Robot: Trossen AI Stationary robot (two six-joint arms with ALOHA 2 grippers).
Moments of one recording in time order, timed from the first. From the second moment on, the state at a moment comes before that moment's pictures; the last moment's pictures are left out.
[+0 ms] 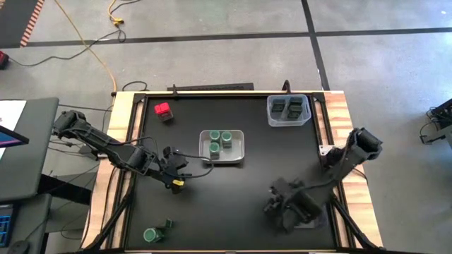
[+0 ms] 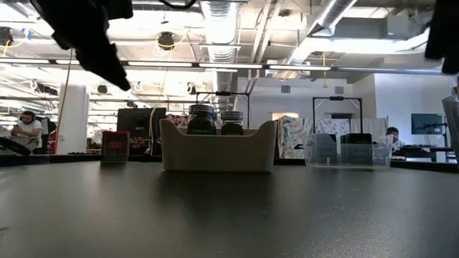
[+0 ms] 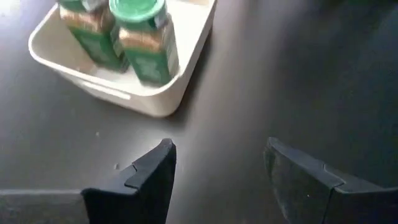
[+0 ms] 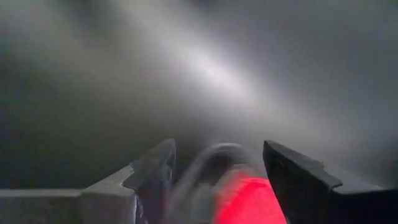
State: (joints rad) left arm -0.42 1.15 0.80 -0.53 -0.48 -0.62; right arm 0.74 1.70 1.35 -1.17 0.45 1.65
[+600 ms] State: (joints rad) left arm -0.19 1.15 0.80 -0.29 -0.56 -0.65; right arm 0.66 1.00 0.95 -1.11 0.81 1.25
